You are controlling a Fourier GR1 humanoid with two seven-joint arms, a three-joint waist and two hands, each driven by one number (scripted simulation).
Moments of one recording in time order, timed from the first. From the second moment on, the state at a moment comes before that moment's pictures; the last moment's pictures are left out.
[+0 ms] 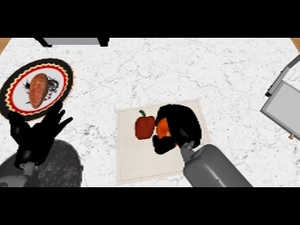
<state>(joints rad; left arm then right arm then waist) -0.04 0.27 -0.01 -1.41 0.23 0.07 0.26 -0.42 -0.03 0.53 -1.36 0.74 0.03 0.69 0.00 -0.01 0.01</state>
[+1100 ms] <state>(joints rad) -0.02 0.27 0.00 -1.43 0.22 0.08 0.28 -0.64 -0.31 0.06 -1.96 1.00 0.14 1.15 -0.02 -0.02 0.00</state>
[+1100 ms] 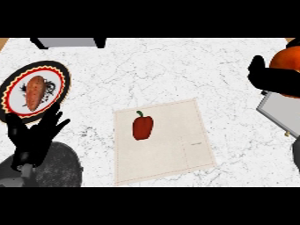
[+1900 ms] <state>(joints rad) -0.03 0.26 0.01 -1.42 0.22 0.06 0.28 -0.93 -0.61 -0.37 -1.77 0.85 0.38 1.04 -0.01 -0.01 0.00</state>
